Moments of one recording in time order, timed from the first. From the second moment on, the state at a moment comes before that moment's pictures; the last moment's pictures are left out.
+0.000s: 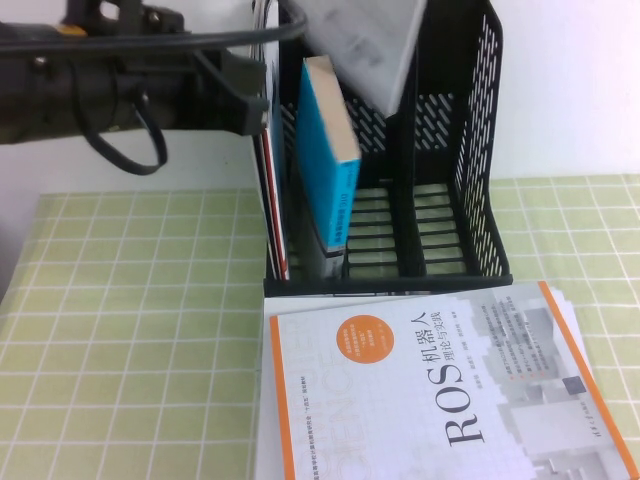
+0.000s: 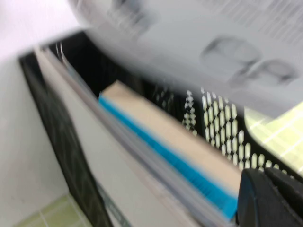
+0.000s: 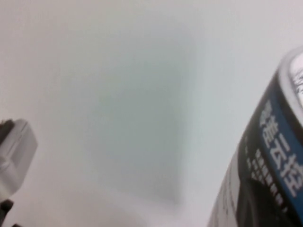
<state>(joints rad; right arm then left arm) 0.62 1.38 -1.41 1.77 0.07 -2.07 -0.34 1.37 -1.29 -0.70 0.53 0.69</state>
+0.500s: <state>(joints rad) 0.62 1.14 -1.30 1.77 -0.17 -2.25 -0.33 1.12 -1.29 -0.70 0.55 0.64</state>
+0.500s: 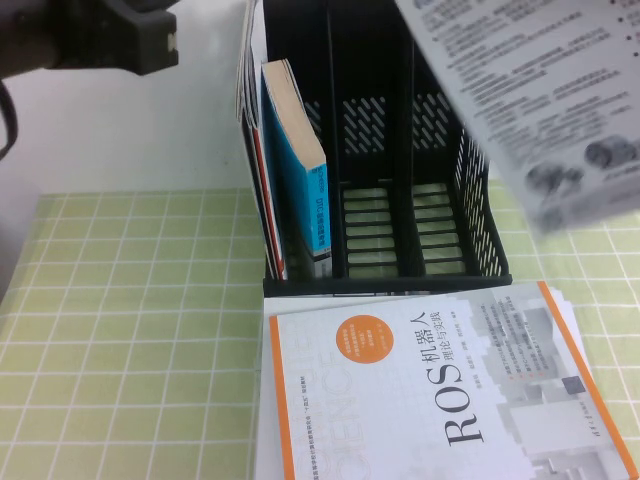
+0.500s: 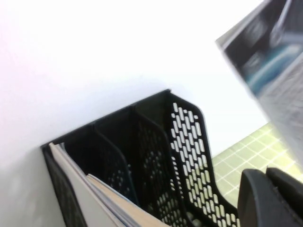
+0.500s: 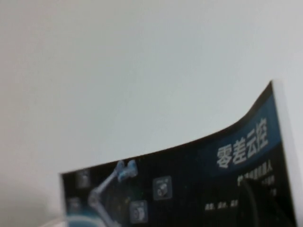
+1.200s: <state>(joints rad) 0.62 1.00 -1.16 1.05 0.66 -1.45 -0.33 1.11 -1.29 -0.69 0.62 0.59</state>
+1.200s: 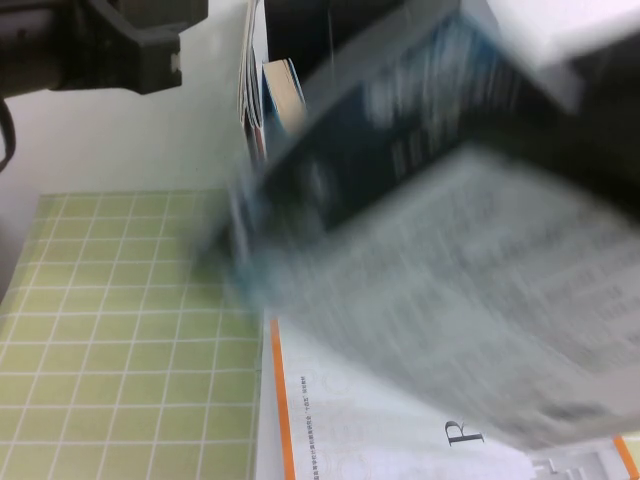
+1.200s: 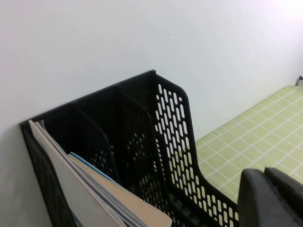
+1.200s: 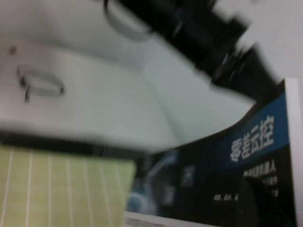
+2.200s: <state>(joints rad) 1.04 1.23 -1.29 -0.62 0.86 -0.57 -0.33 1.11 -1.29 -0.55 0.82 0.43</state>
